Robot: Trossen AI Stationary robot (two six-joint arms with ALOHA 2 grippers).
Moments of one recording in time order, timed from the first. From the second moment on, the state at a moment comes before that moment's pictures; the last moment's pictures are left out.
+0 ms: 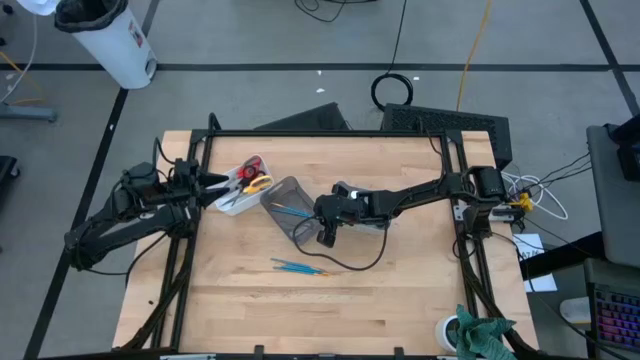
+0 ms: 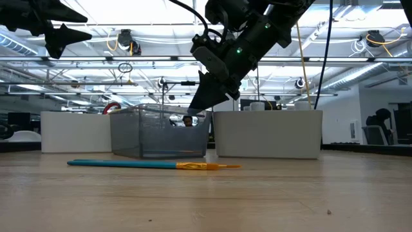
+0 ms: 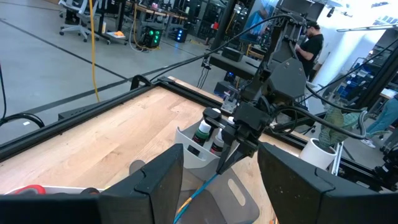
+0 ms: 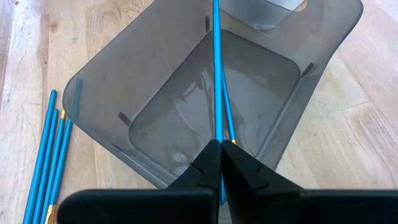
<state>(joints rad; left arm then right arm) 0.47 0.08 0.45 -0.45 0.26 -0.32 0.03 1.85 1.19 -0.08 0.18 0.25</state>
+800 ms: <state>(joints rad) 0.47 0.08 0.45 -0.45 0.26 -0.32 0.03 1.85 1.19 -0.02 0.18 0.27</state>
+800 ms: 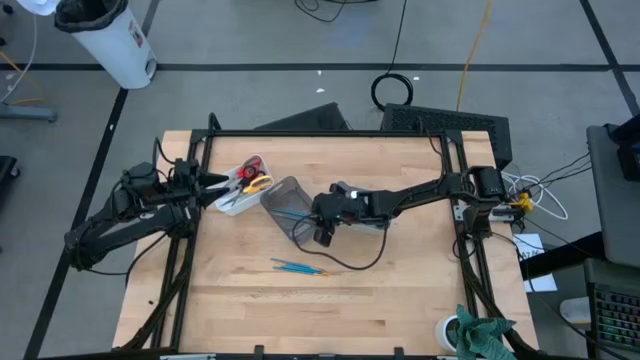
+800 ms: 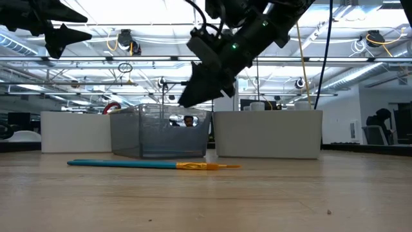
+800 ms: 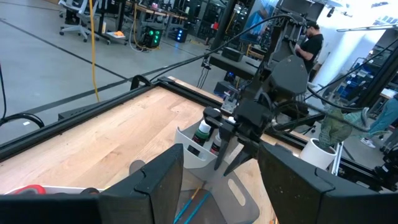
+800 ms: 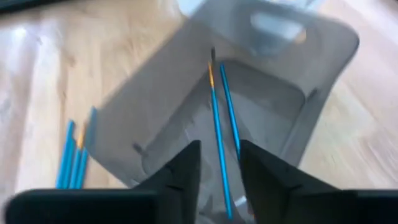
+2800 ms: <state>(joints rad) 0.47 0.07 0.42 -0.39 0.21 -0.23 0.41 2.12 1.56 -0.48 0.23 0.34</state>
